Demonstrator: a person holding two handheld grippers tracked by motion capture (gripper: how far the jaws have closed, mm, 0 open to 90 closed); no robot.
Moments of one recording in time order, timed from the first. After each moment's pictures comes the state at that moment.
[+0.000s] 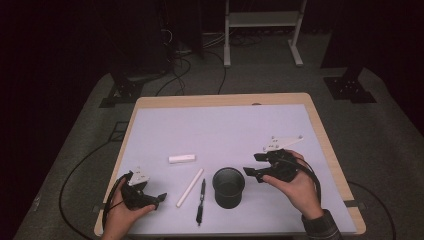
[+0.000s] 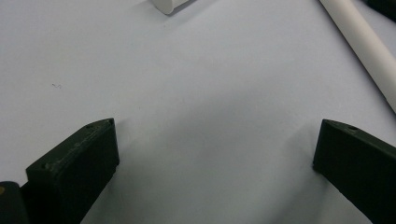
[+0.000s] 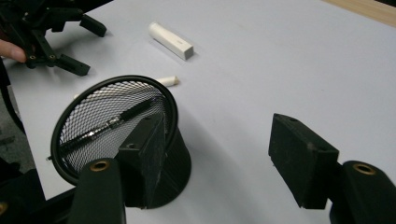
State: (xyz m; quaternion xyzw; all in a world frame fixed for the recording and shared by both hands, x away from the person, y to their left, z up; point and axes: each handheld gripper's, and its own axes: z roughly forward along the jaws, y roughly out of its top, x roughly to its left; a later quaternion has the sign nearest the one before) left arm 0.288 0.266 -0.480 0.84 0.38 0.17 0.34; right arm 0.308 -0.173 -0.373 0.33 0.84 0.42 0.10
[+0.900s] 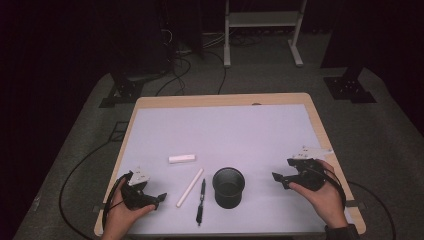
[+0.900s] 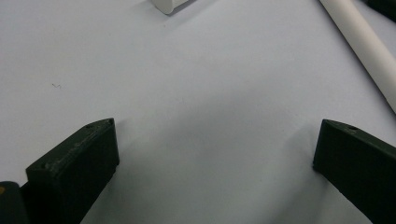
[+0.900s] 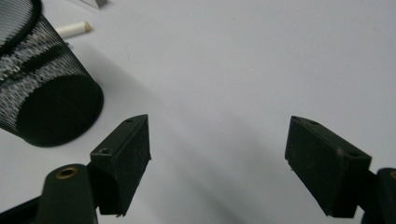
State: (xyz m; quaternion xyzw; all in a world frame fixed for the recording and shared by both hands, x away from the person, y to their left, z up) left arm 0.288 0.266 -0.480 0.84 0.39 0.17 0.34; right arm 0.298 -0.247 -0.414 0.41 0.82 0.38 0.15
